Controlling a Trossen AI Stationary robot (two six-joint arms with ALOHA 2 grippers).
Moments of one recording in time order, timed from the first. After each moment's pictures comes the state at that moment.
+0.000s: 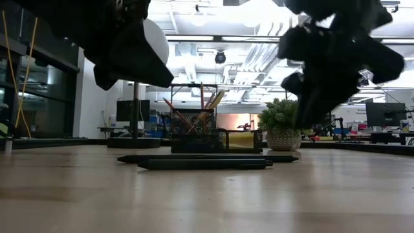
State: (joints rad) left arm -0.40 1.59 0.75 0.14 -0.67 -0.70; right arm 0.24 1.49 0.78 -0.35 0.09 0.13
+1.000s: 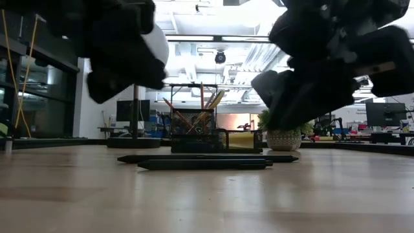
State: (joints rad) left arm -0.38 1.59 0.75 0.17 -0.32 -0.87; right arm 0.28 1.66 0.72 0.21 -0.11 -0.10
